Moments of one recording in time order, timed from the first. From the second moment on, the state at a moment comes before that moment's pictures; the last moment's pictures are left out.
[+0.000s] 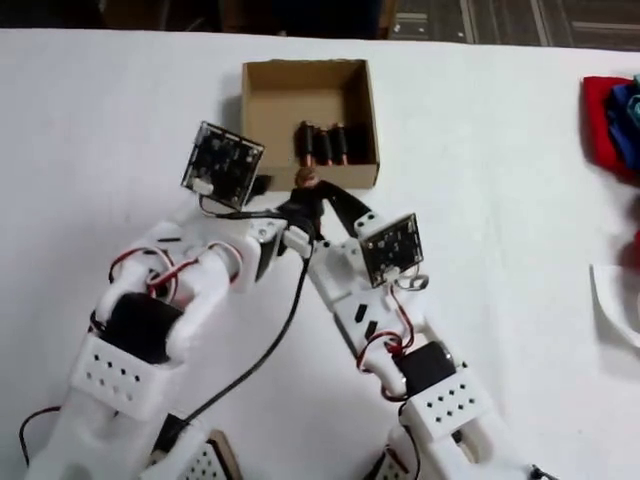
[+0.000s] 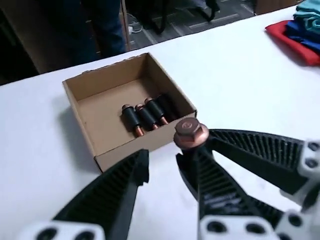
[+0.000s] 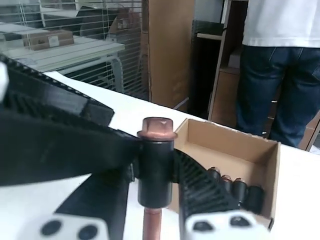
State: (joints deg) left arm 13.1 -53.3 39.0 52.8 2.0; right arm -30.9 -65.4 76.1 2.5 2.9
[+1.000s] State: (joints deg) left arm -19.2 -53.0 59.0 45.6 1.7; right arm -7.6 -65.5 64.5 42.1 7.6
